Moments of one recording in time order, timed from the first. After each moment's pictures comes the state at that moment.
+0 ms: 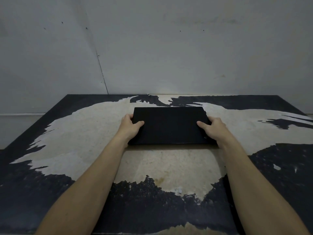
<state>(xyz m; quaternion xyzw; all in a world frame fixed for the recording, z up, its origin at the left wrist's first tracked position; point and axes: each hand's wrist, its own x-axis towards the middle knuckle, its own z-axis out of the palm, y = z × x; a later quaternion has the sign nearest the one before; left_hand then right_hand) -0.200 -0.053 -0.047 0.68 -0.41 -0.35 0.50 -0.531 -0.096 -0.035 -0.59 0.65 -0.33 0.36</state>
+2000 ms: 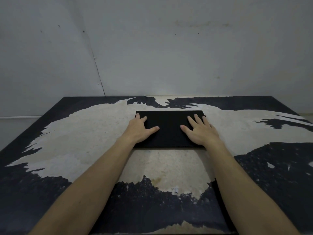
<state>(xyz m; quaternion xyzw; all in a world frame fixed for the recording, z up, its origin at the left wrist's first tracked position) -0.237 -0.047 -0.030 0.73 -0.63 -0.16 0.20 -0.502 -0.083 -0.034 -0.74 0.66 -0.05 0.13</state>
